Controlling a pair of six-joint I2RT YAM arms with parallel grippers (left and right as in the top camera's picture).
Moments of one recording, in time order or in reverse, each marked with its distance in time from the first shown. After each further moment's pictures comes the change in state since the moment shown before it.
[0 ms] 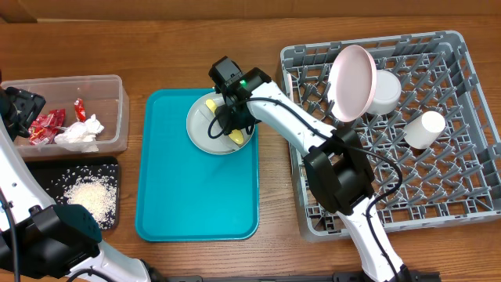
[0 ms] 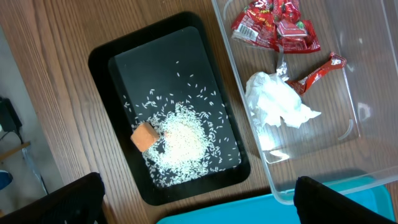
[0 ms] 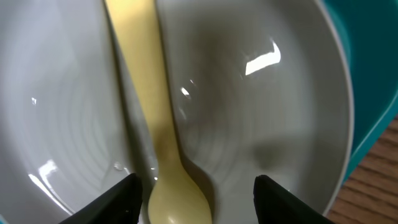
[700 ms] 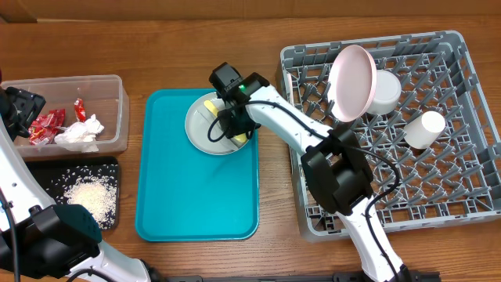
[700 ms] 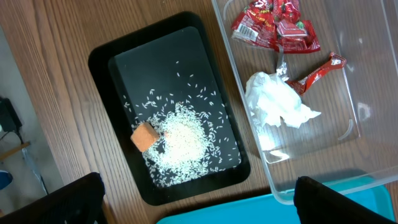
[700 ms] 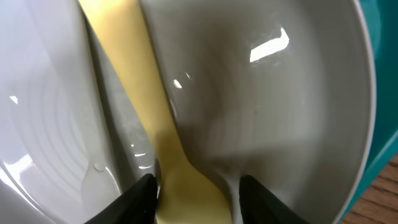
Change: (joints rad) left arm 0.000 0.000 0.000 0.000 0.000 0.000; right arm 0.014 0.006 -0.039 0.020 0.001 0.029
